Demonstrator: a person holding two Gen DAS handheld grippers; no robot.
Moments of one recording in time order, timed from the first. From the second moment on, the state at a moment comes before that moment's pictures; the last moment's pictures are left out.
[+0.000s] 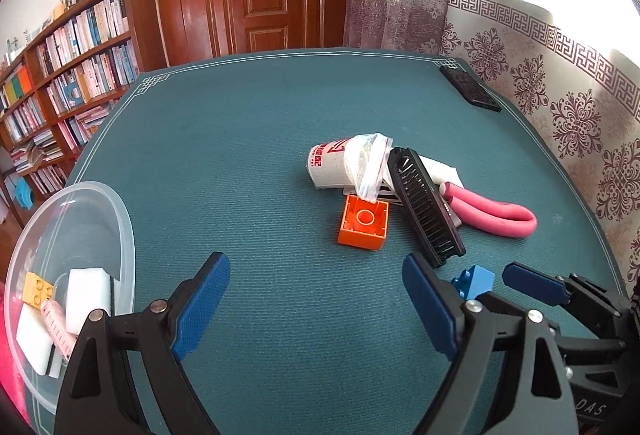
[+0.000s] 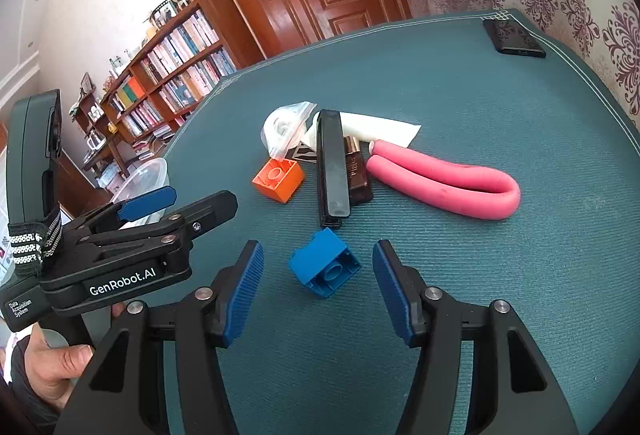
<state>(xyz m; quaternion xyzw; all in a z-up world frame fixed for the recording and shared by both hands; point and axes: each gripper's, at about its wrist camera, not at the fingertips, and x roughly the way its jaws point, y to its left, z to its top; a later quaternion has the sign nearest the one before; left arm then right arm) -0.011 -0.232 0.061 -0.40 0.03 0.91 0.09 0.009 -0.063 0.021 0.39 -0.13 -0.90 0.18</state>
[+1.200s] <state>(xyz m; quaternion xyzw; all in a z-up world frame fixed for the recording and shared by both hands) -0.059 -0.214 0.029 -0.43 0.01 0.90 0.12 -0.003 -0.057 0.009 0.40 -0.12 -0.90 0.15</state>
